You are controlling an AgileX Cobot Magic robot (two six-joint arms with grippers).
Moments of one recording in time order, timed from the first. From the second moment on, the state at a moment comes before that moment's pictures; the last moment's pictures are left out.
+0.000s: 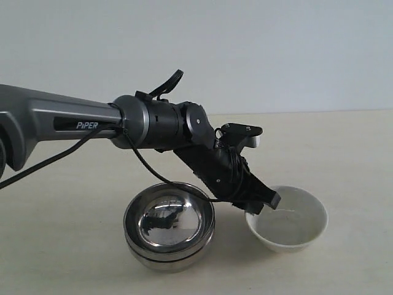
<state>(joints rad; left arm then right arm) -0.72 2.29 -1.67 -0.57 0.62 0.44 0.15 0.01 0.00 0.05 0.34 0.00</state>
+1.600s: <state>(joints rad) -0.53 1.81 -1.44 -0.54 0.90 0.31 0.15 0.01 0.00 0.05 0.34 0.00</state>
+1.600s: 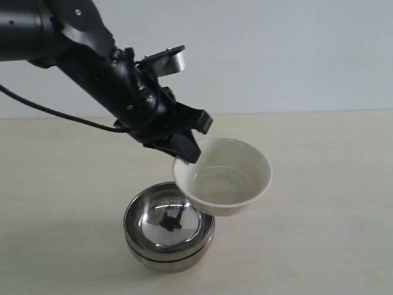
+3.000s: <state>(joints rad) -0.39 1.81 -1.14 -0.54 0.67 0.41 0.15 0.01 0.00 0.05 0.34 0.00</state>
